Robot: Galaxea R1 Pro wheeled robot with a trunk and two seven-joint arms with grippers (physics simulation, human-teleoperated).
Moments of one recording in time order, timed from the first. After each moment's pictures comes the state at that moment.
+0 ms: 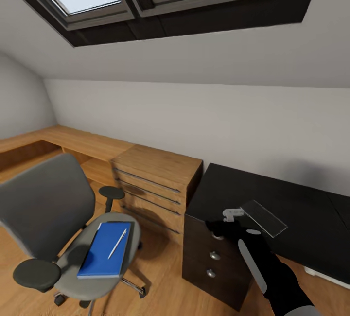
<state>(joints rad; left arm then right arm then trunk) 0.10 0.13 -0.33 -0.80 0.51 -0.27 0.21 -0.43 -0.06 0.17 -1.18 -0.22 0.56 0.06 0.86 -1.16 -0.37</state>
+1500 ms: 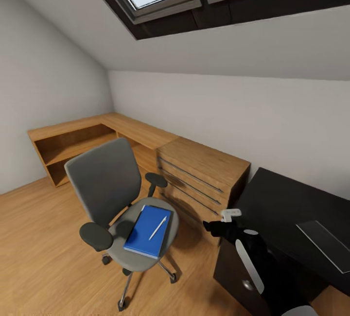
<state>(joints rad) 0.10 0.13 -0.33 -0.80 0.51 -0.27 0.21 -0.43 -0.04 0.17 -1.17 -0.21 0.56 0.05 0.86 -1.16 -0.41</state>
